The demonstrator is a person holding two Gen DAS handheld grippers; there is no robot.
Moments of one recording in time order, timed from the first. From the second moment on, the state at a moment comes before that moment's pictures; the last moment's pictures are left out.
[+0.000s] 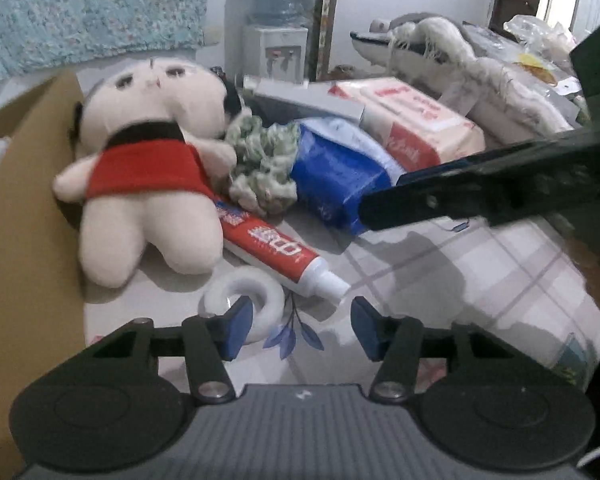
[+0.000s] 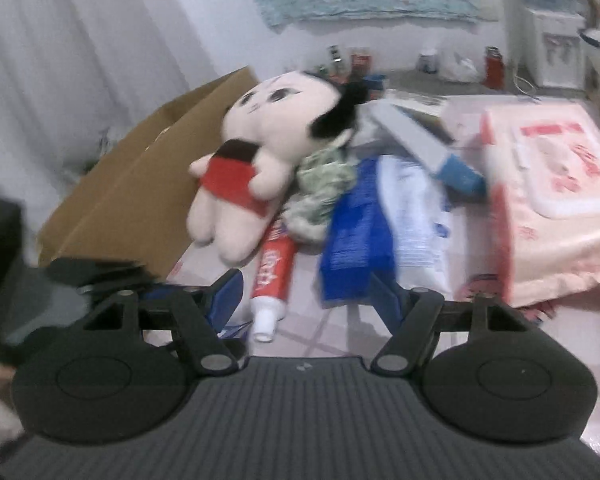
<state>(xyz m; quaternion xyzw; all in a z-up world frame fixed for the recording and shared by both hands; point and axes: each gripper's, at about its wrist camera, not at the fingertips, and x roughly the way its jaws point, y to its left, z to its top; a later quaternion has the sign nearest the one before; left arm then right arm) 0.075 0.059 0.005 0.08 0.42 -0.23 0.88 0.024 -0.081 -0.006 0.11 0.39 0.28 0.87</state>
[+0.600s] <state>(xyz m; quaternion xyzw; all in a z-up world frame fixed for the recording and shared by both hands) 0.039 0.093 -0.008 0.06 0.40 -0.22 0.89 0.046 -0.012 -0.011 0.08 0.43 0.30 0.85</state>
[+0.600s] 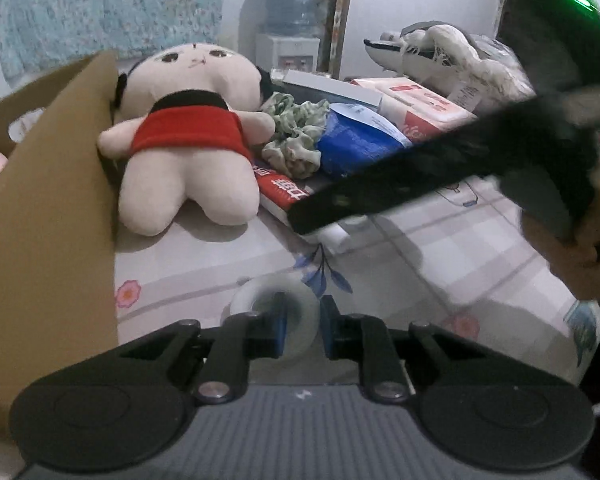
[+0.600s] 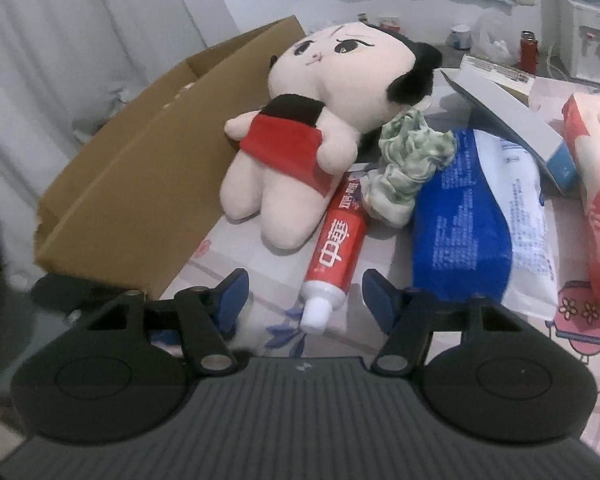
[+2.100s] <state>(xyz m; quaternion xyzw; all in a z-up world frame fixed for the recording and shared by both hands) -0.060 0.184 0.058 -0.04 0.37 -0.24 0.90 -0.059 -0.028 0.030 -0.01 0.42 0.33 0.84</state>
